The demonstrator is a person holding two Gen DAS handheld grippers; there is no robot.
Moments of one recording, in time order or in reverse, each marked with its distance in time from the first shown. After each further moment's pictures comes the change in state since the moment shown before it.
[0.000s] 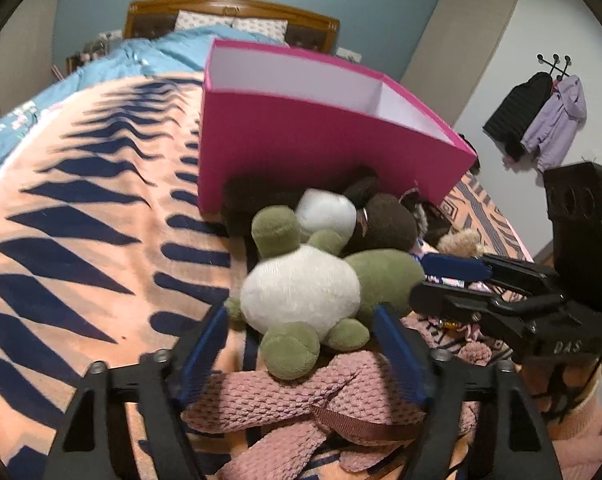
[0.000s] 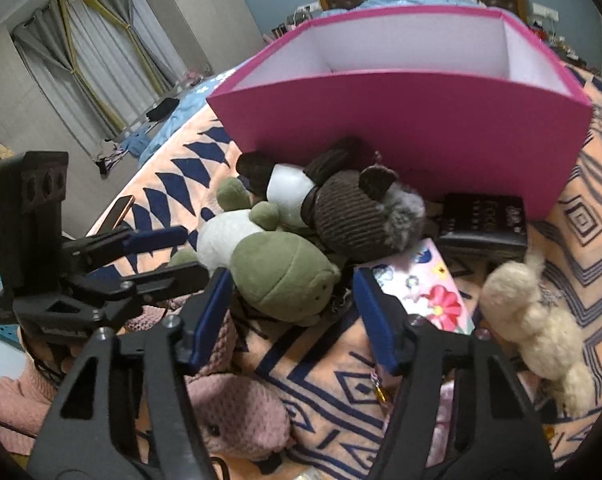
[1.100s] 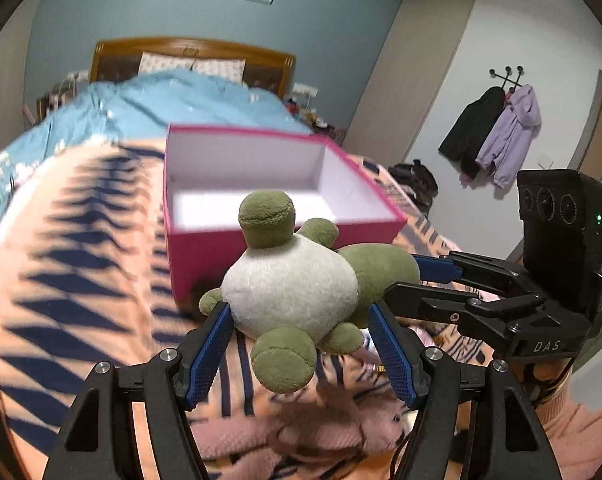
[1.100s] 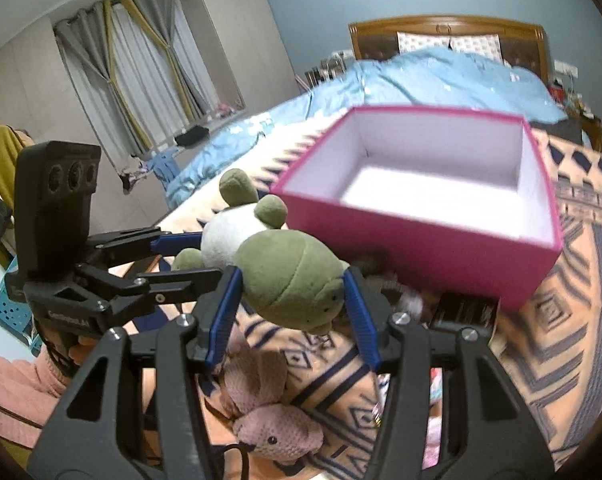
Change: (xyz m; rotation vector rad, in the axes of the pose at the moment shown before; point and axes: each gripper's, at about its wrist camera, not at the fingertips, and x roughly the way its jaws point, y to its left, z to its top) left arm -0.068 -0.027 0.059 0.104 -0.148 -0.100; right arm -0.066 0.040 0.045 -0.143 -0.176 0.044
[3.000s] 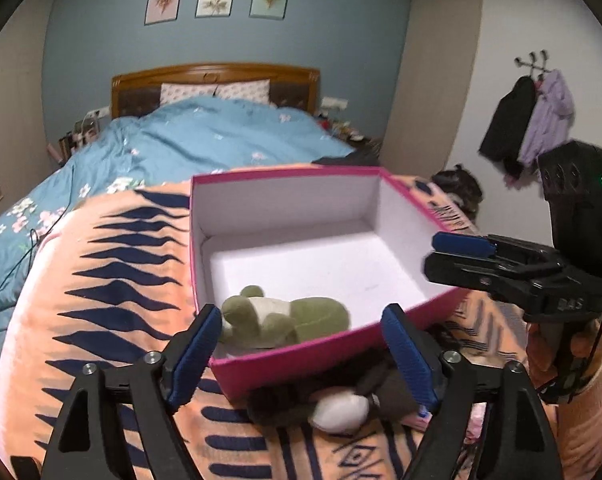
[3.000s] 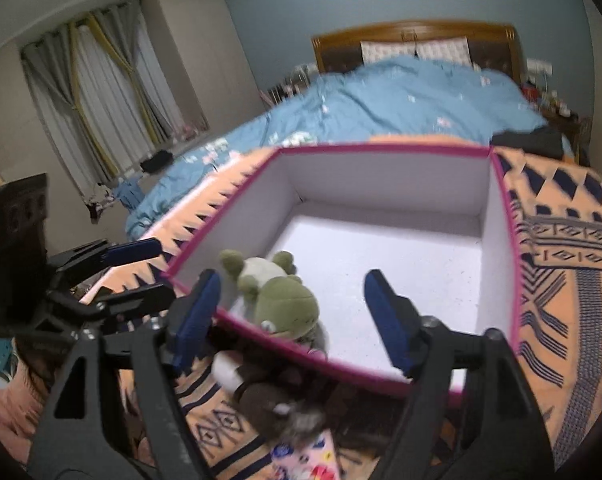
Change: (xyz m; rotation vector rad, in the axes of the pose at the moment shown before) left arm 0.045 0.016 0.050 0.072 -0.059 0.162; right arm 0.022 -0.081 0.054 0.046 -0.064 -0.089
